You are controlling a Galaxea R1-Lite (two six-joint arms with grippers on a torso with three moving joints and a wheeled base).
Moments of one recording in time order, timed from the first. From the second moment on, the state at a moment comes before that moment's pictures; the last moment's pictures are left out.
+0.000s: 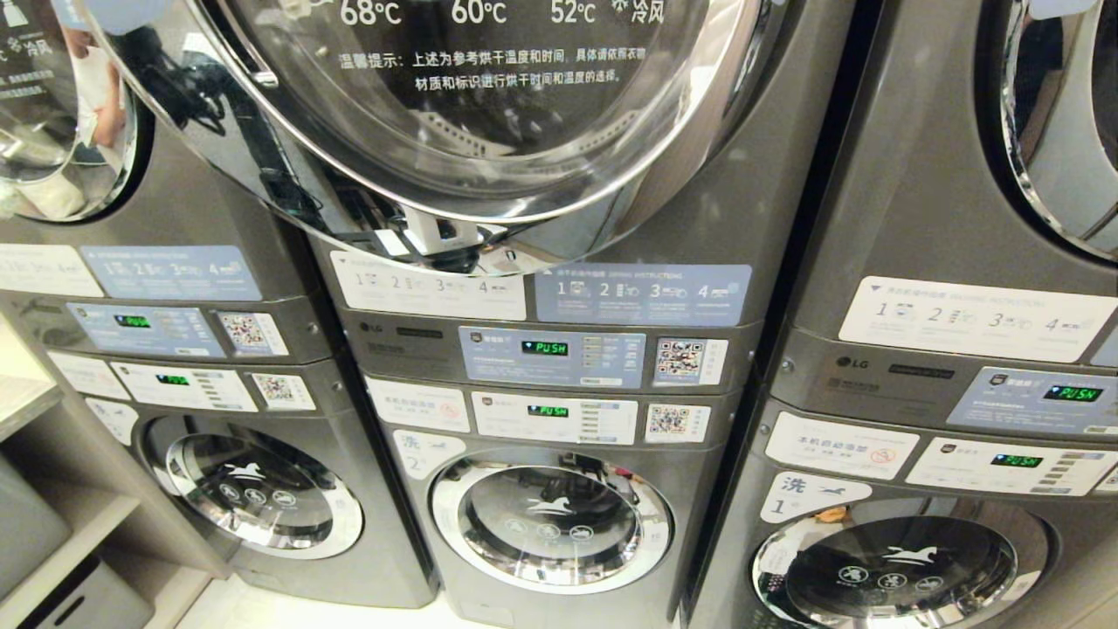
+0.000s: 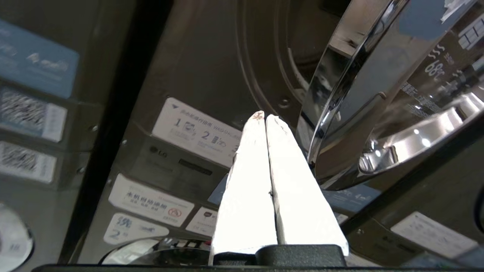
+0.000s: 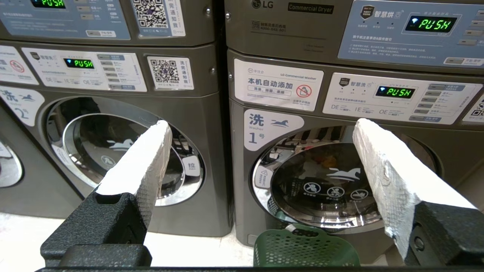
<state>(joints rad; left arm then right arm) 0.34 1.14 -0.80 -0.53 -0.47 -0.55 0.00 0.00 0.00 -0.01 0.00 0.00</state>
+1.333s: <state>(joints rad) 0.16 1.68 -1.10 -1.07 -0.70 -0.62 0.00 0.00 0.00 -0.01 0.00 0.00</state>
